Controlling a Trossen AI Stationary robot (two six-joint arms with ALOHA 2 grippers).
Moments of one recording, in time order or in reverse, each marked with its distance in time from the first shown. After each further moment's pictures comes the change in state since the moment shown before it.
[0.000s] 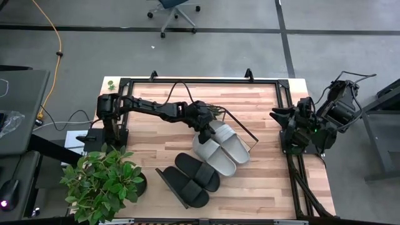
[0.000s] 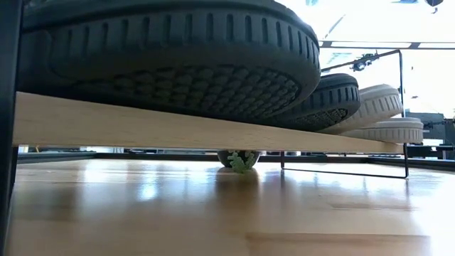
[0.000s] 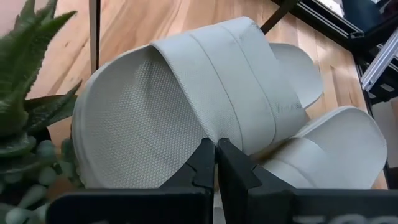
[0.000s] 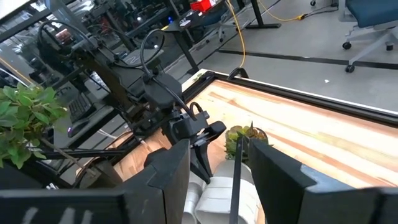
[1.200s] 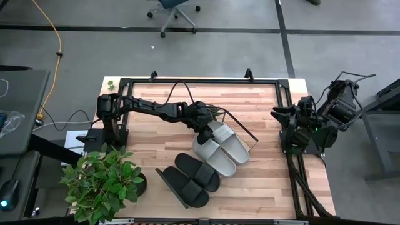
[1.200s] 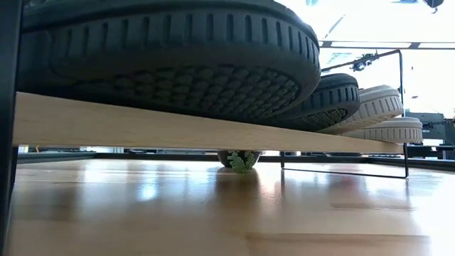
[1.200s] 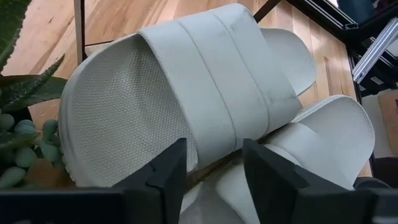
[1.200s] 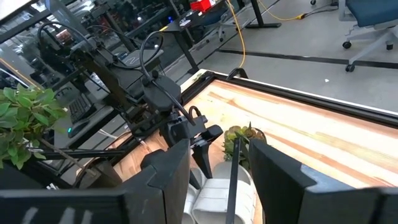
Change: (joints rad) left arm -0.007 0.000 0.000 -0.035 0.047 -0.024; right arm 0.000 -0.019 0.000 -0.017 -0.002 0.000
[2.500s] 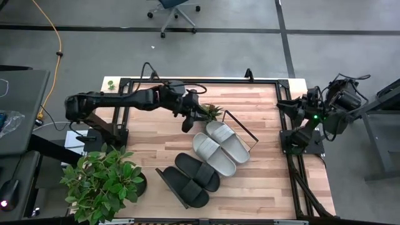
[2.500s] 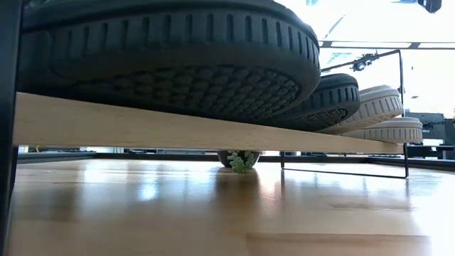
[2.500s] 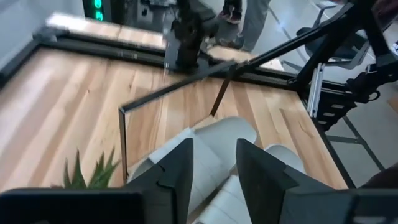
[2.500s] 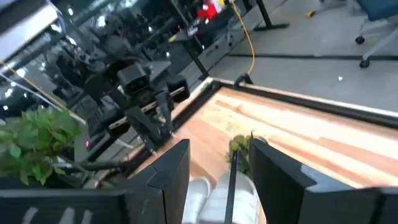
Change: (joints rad) left arm 0.066 -0.364 0.000 -0.074 0.010 0.257; right arm 0.000 -0.130 0.000 0.014 0.002 -0.062
